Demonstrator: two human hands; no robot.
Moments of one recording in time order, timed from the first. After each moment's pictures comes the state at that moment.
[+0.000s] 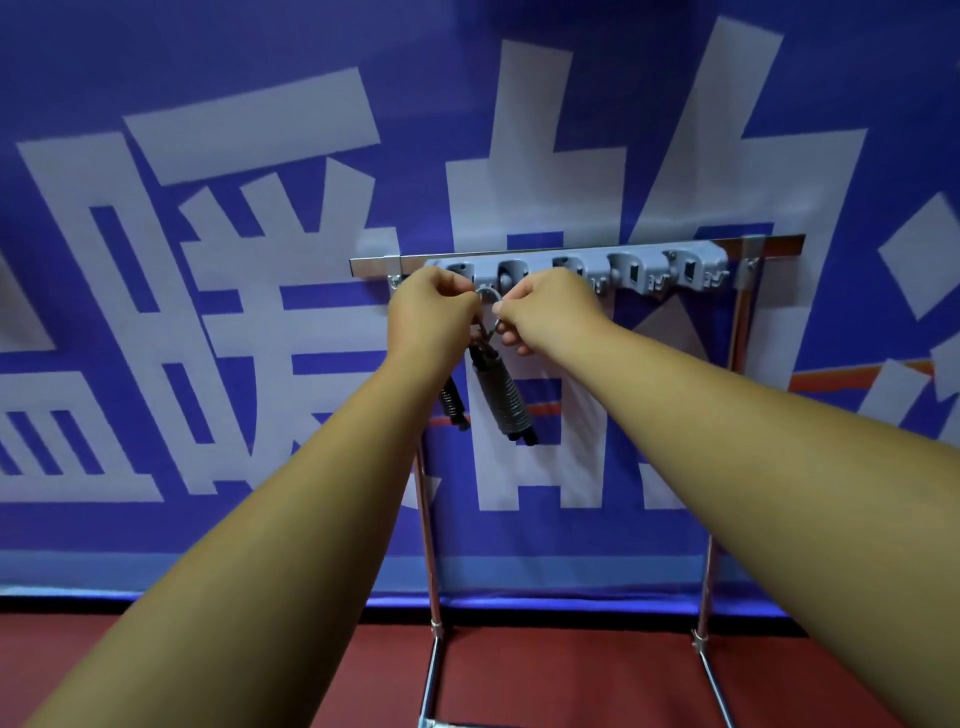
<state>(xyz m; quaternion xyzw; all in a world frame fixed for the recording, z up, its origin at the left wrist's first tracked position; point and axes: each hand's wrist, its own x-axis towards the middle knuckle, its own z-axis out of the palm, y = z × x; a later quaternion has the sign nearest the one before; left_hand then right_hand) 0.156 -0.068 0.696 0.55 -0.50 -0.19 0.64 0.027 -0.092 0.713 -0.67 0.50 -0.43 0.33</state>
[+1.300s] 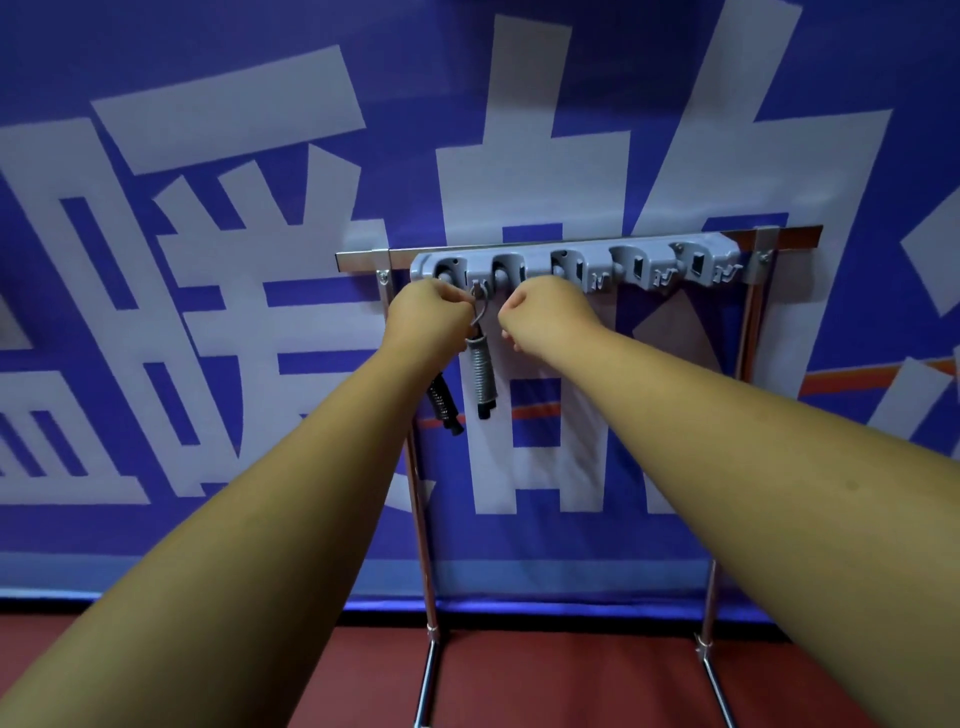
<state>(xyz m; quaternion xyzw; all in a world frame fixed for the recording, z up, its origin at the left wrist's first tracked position) 0.169 -0.115 0.690 0.63 -0.55 -0.16 0.52 0.025 -0.157 0.695 -0.73 0.57 -0.35 0.16</state>
